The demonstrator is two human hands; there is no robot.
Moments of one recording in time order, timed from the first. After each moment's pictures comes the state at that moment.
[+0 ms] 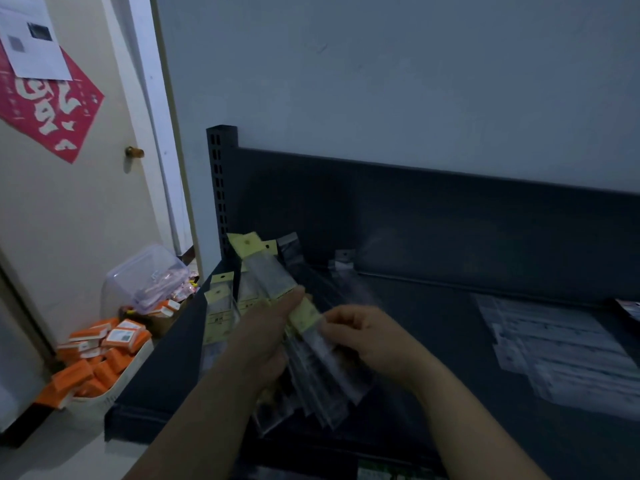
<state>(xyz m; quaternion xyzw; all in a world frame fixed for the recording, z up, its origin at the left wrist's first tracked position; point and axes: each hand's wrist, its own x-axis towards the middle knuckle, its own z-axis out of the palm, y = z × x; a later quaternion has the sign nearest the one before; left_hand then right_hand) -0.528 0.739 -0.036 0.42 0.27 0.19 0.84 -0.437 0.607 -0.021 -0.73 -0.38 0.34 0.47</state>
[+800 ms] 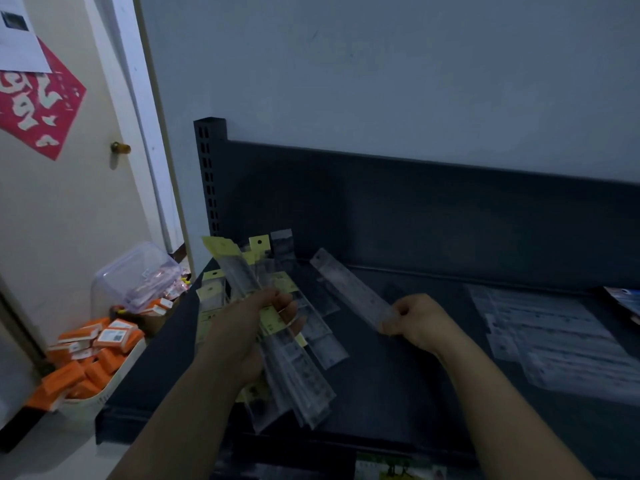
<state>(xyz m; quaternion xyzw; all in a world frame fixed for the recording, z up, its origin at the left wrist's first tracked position) -0.535 0.753 -0.044 0.35 0.26 0.20 0.88 -0.365 0.578 -0.038 -0.90 -0.21 0.20 0.31</state>
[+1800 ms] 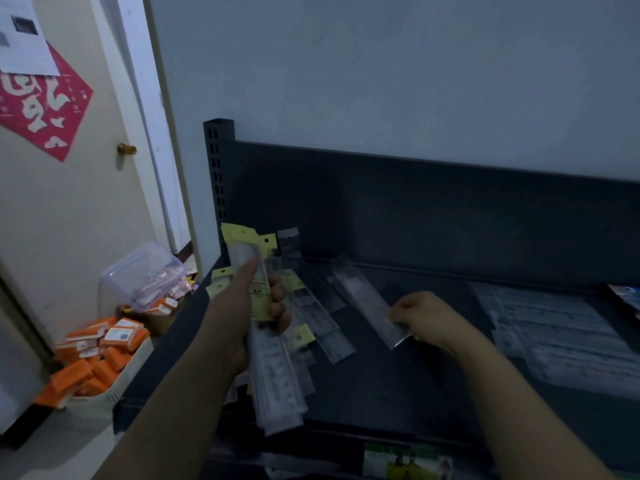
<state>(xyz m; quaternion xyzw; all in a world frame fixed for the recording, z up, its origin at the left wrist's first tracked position) -0.551 0.758 -0.020 0.36 0.24 0.21 0.88 -0.367 0.575 -0.038 -0.89 -0.21 0.22 0.34</state>
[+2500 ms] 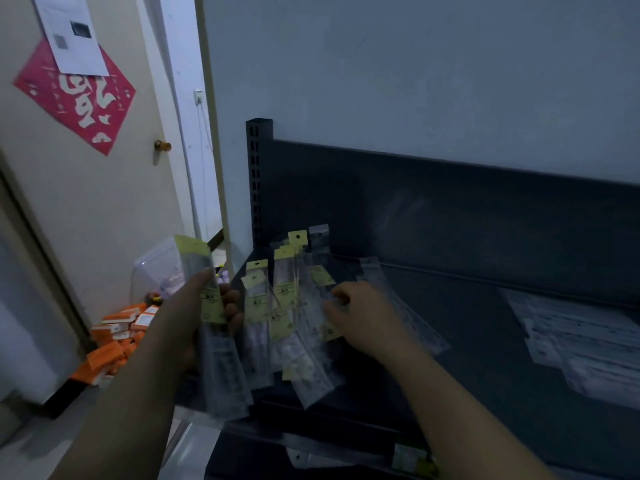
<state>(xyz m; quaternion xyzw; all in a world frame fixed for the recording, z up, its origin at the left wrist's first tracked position) -0.621 0.815 -0.028 0.37 0.35 0.26 0.82 -0.456 0.660 -0.037 -0.86 -0.42 0.05 0.29</state>
